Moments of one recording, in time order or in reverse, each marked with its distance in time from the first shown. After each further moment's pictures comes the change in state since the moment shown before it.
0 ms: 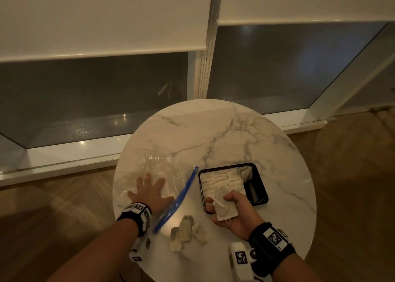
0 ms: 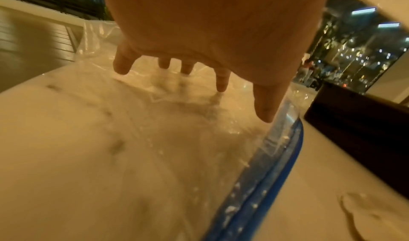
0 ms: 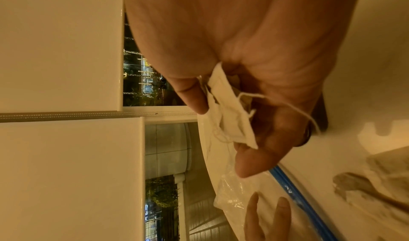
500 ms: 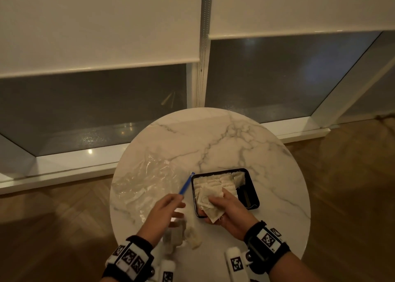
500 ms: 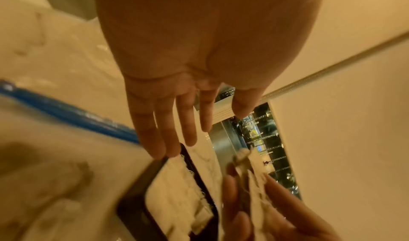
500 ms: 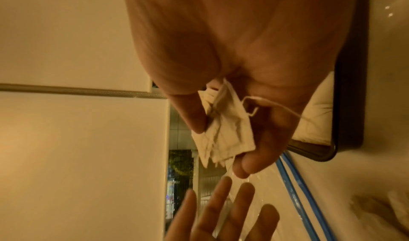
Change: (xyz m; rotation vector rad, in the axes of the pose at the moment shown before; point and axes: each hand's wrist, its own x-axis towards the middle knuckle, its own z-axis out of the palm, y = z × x) left_hand -0.137 0.086 -0.030 -1.239 -0.025 0.089; right_hand -0.020 -0.017 -0.003 -0.296 -0.074 -0.165
